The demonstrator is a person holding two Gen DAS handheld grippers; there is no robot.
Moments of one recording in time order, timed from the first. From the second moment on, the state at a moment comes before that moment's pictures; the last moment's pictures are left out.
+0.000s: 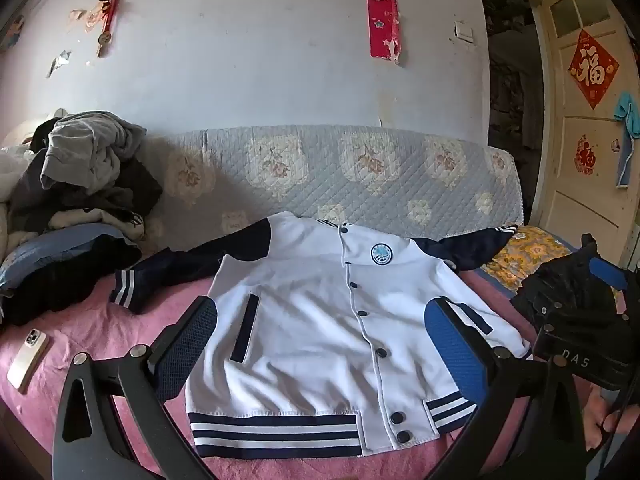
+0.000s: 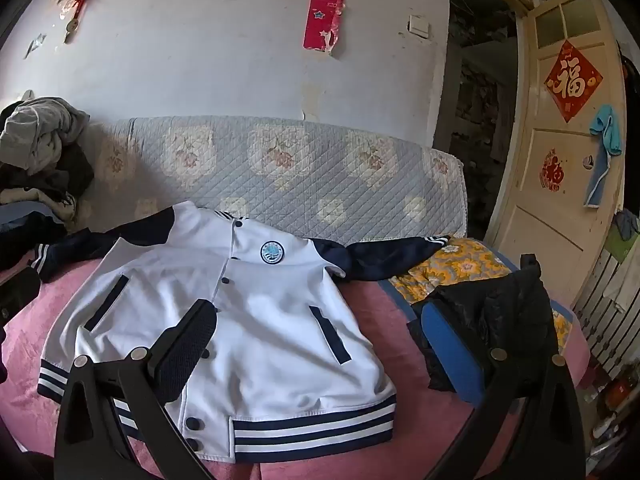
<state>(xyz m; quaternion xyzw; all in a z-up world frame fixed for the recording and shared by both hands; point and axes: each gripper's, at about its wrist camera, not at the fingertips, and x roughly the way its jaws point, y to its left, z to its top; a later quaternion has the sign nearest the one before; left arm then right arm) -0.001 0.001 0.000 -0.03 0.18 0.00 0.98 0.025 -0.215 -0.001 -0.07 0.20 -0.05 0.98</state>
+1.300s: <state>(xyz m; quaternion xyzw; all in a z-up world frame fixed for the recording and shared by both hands) 0.000 0.003 0.004 -0.02 0.19 0.01 0.98 0.027 -0.209 -0.001 -0.09 0.21 -0.04 0.97</state>
